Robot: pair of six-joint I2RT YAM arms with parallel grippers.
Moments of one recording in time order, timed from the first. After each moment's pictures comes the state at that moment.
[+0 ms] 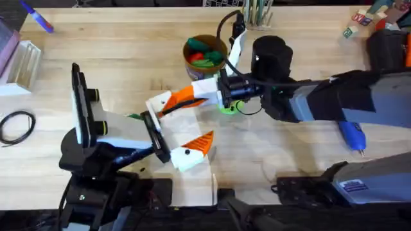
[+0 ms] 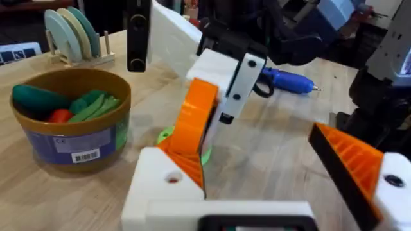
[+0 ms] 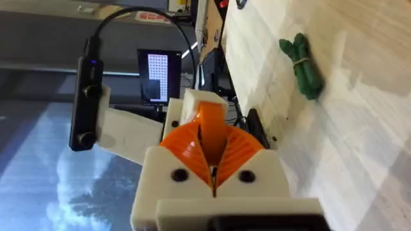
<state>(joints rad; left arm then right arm) -0.14 0.02 0.00 -0.07 0.98 -0.08 0.60 1.65 0.62 0.76 -1.05 1.16</state>
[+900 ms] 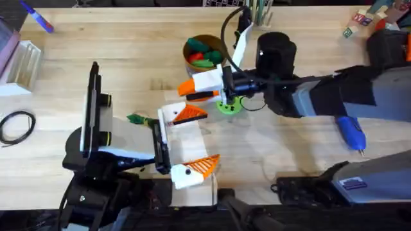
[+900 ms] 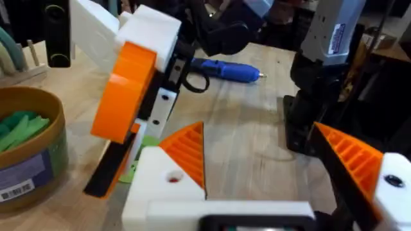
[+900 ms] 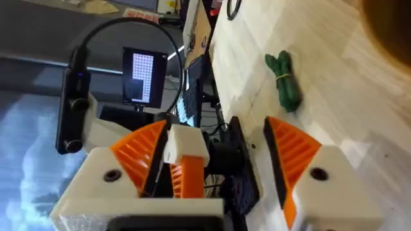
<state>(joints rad) -0.18 0.01 0.01 -0.11 1.15 -0.03 0.54 1.66 0.63 0.74 -1.08 1.02</state>
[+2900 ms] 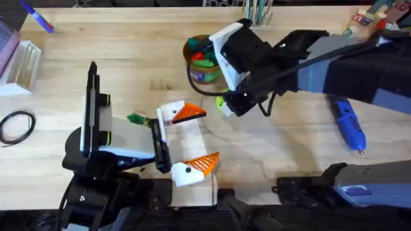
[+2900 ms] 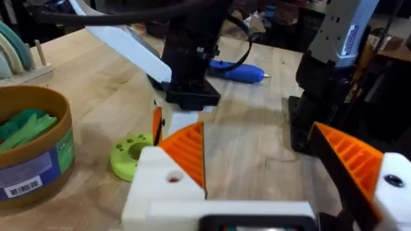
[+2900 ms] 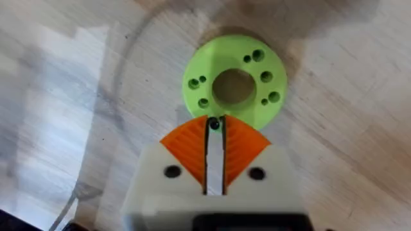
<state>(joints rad) -0.18 0.01 0.01 -0.11 1.13 -0.03 0.70 1.58 1.04 -0.80 -0.02 0.09</state>
